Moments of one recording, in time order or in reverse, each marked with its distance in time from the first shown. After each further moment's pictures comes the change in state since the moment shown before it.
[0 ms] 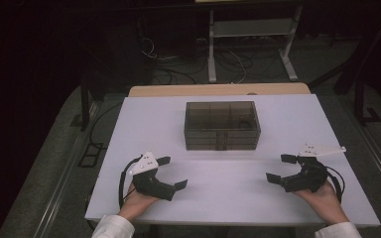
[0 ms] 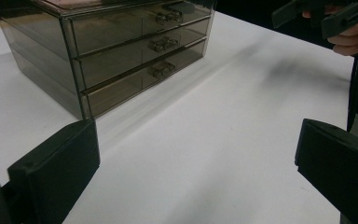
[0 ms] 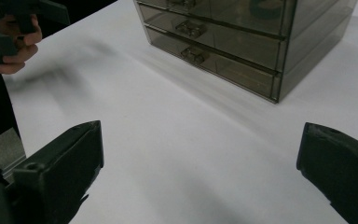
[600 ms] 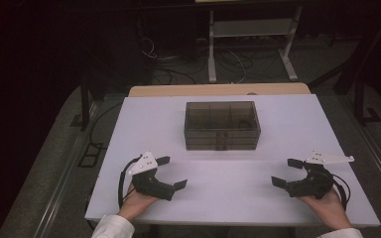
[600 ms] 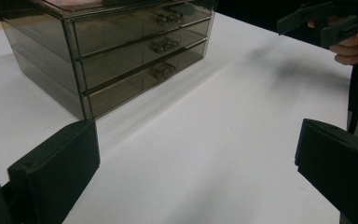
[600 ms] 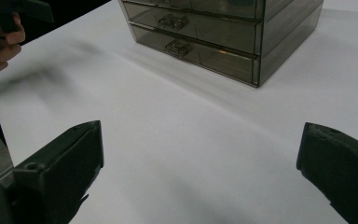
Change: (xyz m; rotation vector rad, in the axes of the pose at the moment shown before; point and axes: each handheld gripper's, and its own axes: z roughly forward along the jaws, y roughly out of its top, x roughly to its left) left arm 0.000 0.000 -0.002 -0.004 0.002 -0.001; right arm -0.003 -0.020 -0.008 -0.040 -0.049 0.026
